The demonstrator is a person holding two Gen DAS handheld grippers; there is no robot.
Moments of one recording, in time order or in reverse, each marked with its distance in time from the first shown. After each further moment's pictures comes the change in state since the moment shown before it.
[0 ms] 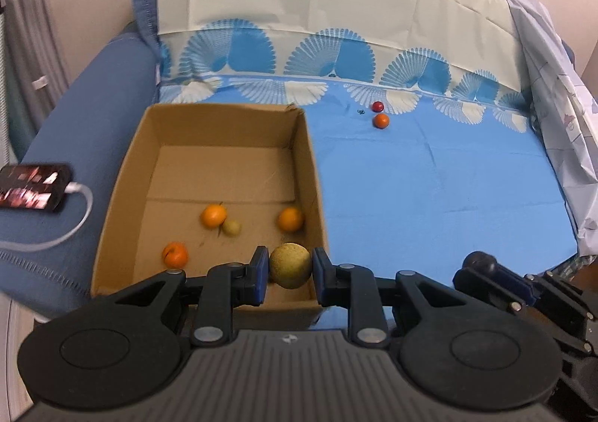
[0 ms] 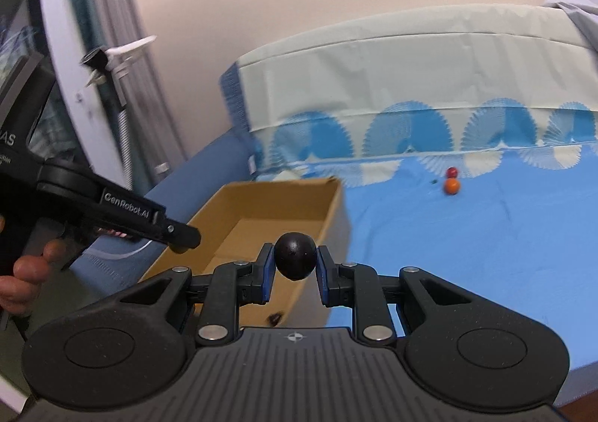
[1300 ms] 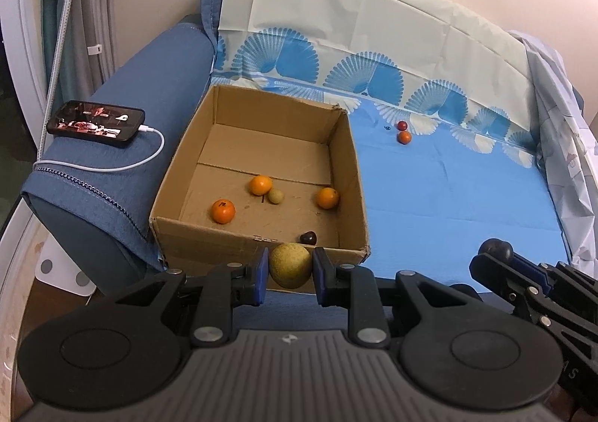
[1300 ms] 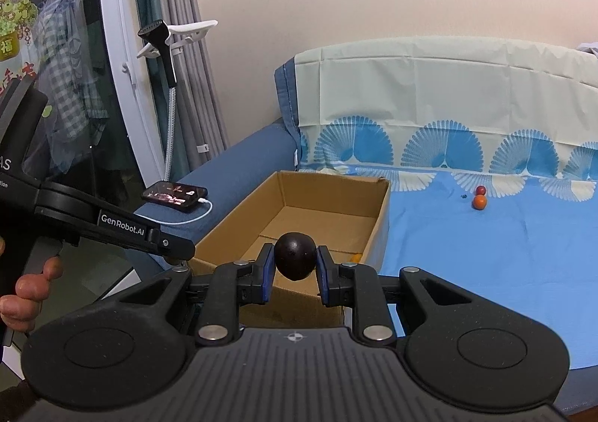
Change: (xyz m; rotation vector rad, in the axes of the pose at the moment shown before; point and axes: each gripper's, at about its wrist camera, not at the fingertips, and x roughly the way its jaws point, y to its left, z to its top) left arm -0.058 0.056 -0.077 -0.141 -0.080 0.010; right arm -0.032 0.066 -0.017 -0.135 -0.005 0.034
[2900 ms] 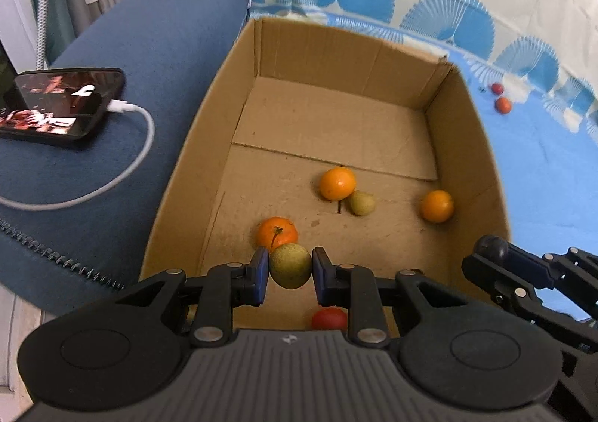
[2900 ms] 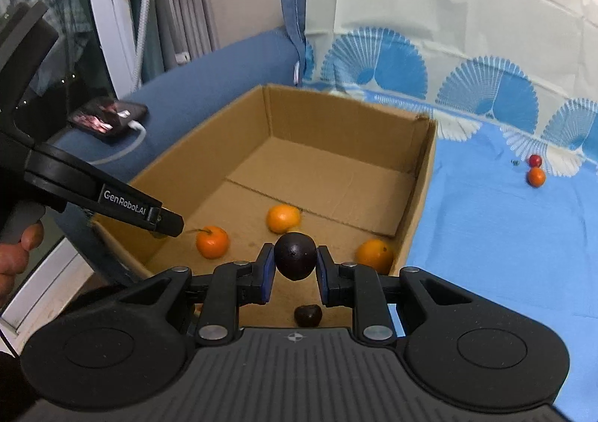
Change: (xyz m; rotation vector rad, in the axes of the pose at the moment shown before) left arm 0.207 0.059 0.064 -0.005 0.209 0.157; right arm 0.238 -0.019 0.001 -0.091 0.281 -0.001
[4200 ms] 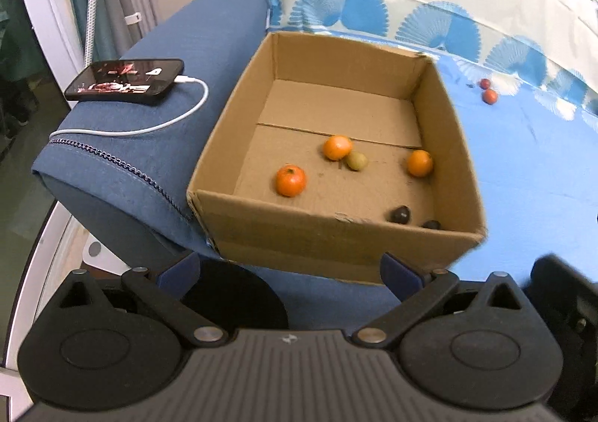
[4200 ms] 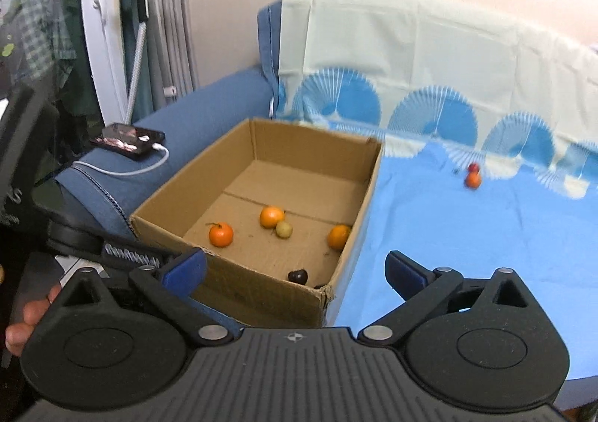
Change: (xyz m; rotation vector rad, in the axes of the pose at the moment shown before) left arm -0.103 -0.019 -0.100 0.010 -0.122 0.073; right arm -0.147 0.041 -0.047 0.016 -0.167 -0.135
